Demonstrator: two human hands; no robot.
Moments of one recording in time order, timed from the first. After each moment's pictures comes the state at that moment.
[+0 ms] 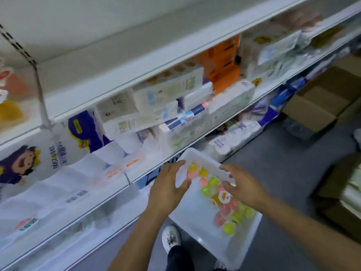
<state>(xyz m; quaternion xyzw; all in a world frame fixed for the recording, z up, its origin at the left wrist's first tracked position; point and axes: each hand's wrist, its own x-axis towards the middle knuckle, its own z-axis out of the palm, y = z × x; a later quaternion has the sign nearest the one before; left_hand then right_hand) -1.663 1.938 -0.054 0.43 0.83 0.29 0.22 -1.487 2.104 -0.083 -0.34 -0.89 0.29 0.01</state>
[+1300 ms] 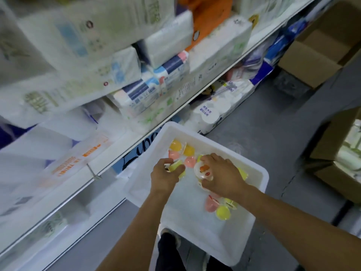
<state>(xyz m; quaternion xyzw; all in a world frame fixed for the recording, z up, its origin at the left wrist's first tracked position) -1.668 2.016 -0.251 0.08 0.81 0.41 0.41 -1.516 2.123 -0.225 -0.34 -0.90 0.25 -0.08</state>
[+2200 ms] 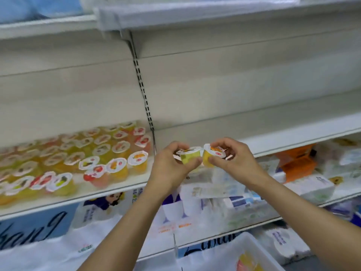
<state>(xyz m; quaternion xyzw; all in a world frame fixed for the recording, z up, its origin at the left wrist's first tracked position) -1.806 1.902 0.183 0.24 0.81 0.53 0.05 -1.738 2.080 0.158 -0.09 -0.81 0.51 0.26</state>
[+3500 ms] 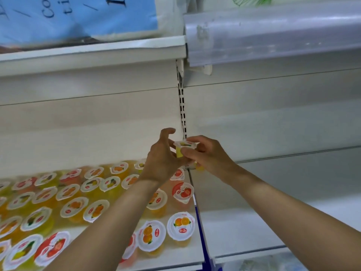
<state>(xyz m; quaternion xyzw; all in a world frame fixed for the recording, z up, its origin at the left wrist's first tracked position) -2.029 1.862 0.234 0.27 0.85 0.45 -0.08 -1.986 2.014 0.218 0.02 -0.80 0.59 0.15</state>
